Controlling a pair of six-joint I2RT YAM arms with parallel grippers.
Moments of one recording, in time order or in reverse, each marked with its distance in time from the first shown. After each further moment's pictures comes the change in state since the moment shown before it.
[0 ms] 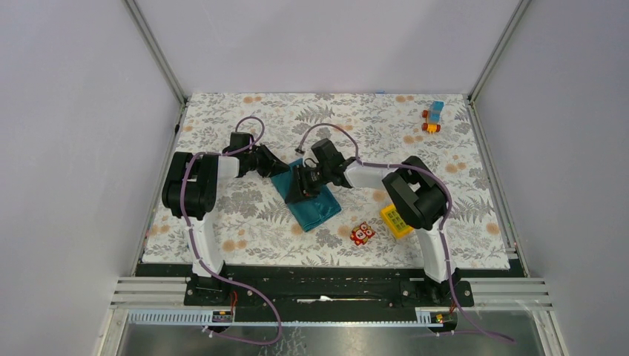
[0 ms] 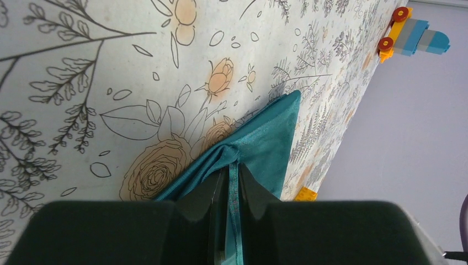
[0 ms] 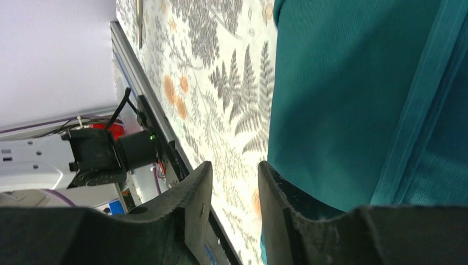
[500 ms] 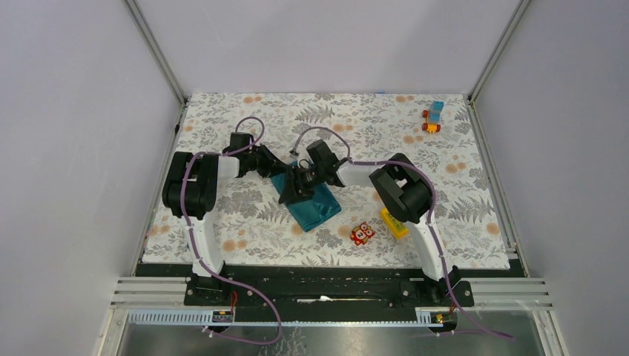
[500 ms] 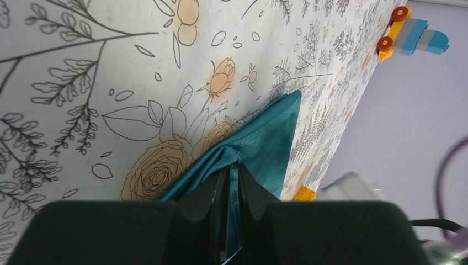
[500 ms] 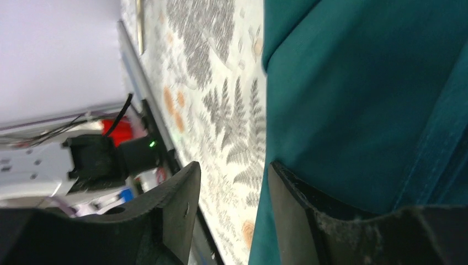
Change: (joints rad) left arm 0.000 0.004 0.000 0.000 0.003 0.000; right arm 0.000 0.183 0.187 0.004 -0.062 -0.007
